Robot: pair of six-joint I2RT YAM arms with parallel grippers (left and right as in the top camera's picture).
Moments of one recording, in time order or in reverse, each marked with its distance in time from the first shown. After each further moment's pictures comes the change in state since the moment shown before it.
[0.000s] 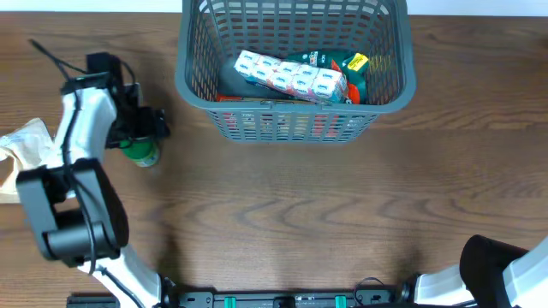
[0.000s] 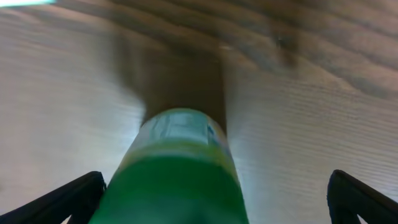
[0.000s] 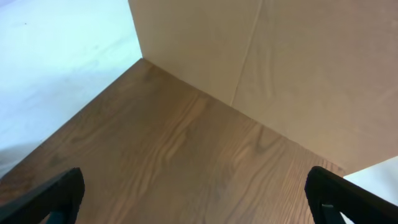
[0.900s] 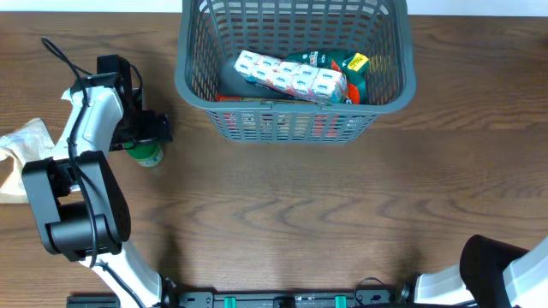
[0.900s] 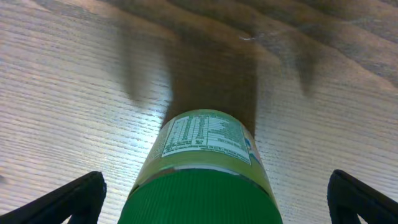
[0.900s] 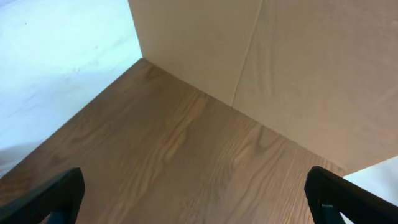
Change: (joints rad) left arm -0.010 0.017 -0.001 -0.011 -0.072 -0.021; right arm 0.000 0.000 0.000 0.000 0.000 0.000
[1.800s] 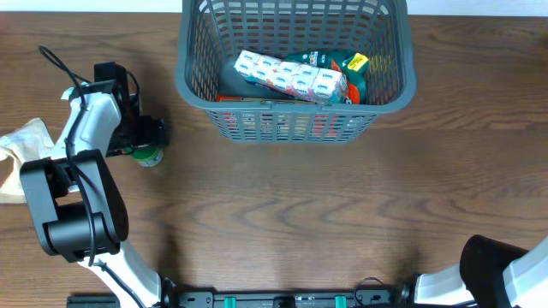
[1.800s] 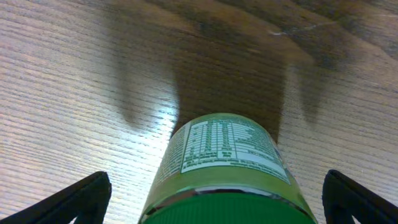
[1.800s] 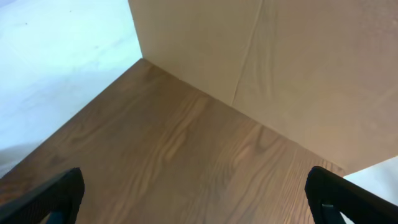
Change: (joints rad) left arm 0.025 0.000 -0.060 0.063 -0.003 0.004; right arm 0.000 0.000 0.000 0.000 0.000 0.000
